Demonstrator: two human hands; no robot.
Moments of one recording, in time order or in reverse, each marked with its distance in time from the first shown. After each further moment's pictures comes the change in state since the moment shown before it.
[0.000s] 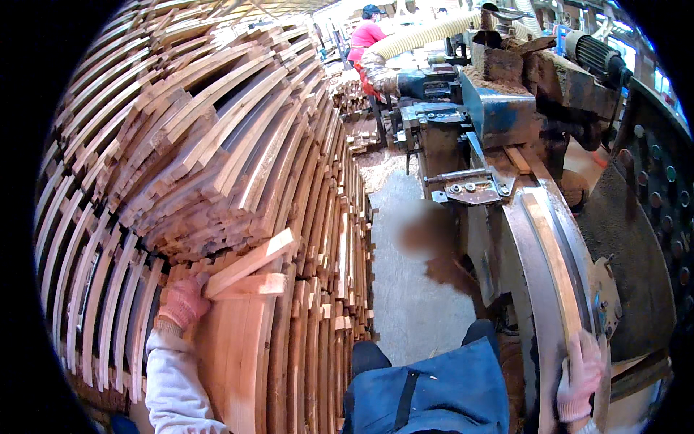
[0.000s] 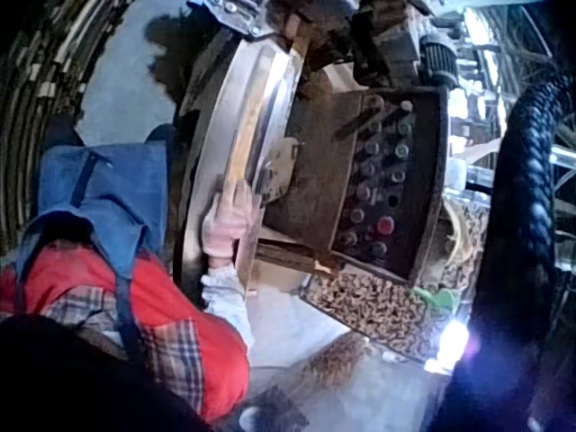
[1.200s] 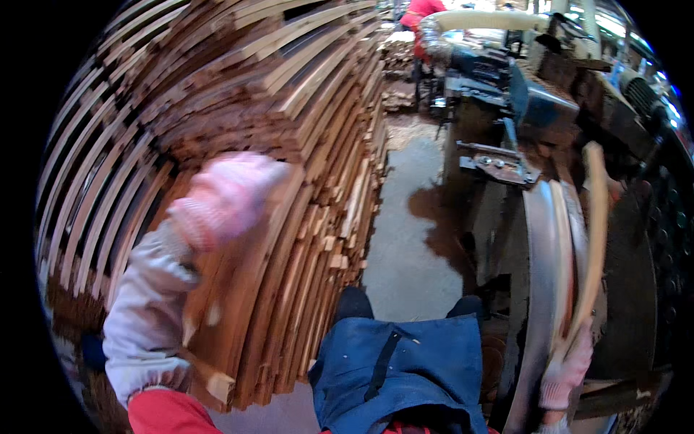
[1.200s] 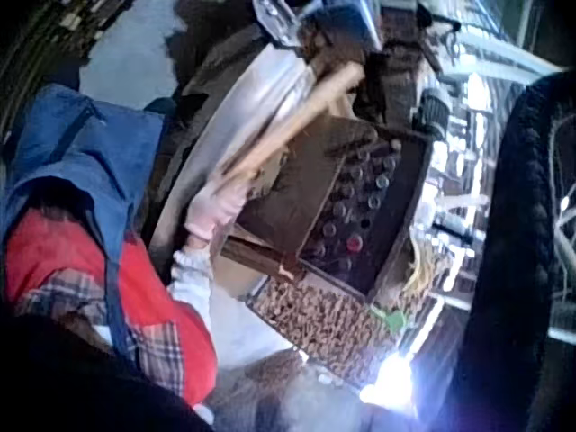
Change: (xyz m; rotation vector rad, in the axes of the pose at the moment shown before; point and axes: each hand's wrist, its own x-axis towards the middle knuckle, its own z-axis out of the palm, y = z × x) left_hand -0.043 0.129 -0.115 -0.095 0.379 0.544; right_hand -0.001 0.014 0.011 0.052 0.051 0.281
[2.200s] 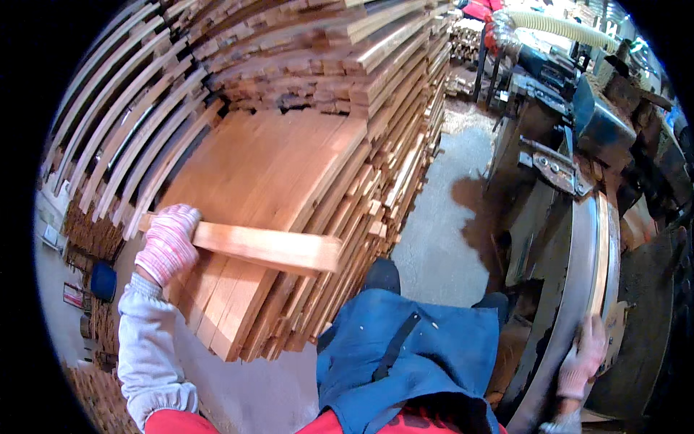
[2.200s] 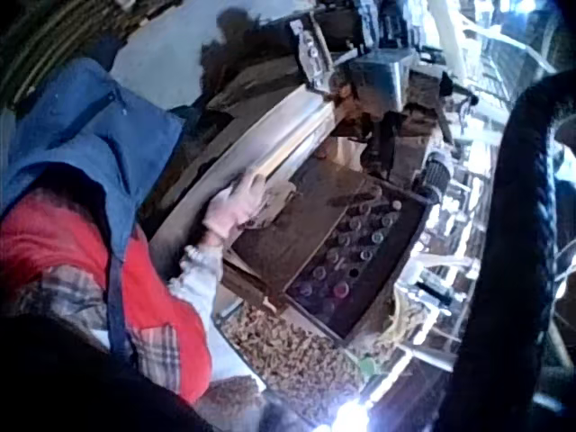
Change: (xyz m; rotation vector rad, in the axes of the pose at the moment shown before) left_hand -0.267 -0.010 0.012 0.125 -0.369 -0.644; right_hand 0.056 0.022 0.047 -0.088 -0.106 -0.440
